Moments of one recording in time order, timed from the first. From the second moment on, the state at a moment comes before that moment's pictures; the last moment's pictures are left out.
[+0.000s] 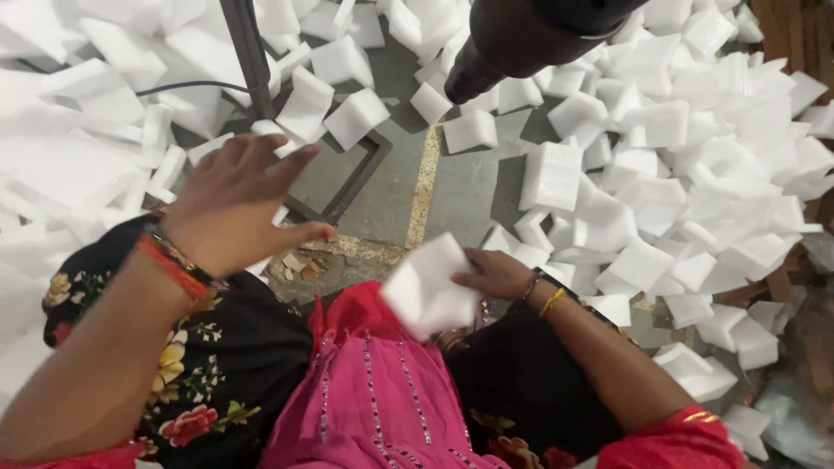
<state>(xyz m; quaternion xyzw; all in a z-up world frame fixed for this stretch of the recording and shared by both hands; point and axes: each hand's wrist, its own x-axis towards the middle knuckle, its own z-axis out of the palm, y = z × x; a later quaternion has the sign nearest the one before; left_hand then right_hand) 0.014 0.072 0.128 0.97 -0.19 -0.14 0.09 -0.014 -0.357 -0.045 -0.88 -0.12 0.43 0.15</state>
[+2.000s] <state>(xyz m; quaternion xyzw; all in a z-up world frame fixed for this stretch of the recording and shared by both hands) 0.050 0.094 0.065 0.94 -0.24 -0.21 0.15 0.050 -0.148 -0.045 -0.85 -0.43 0.10 0.30</state>
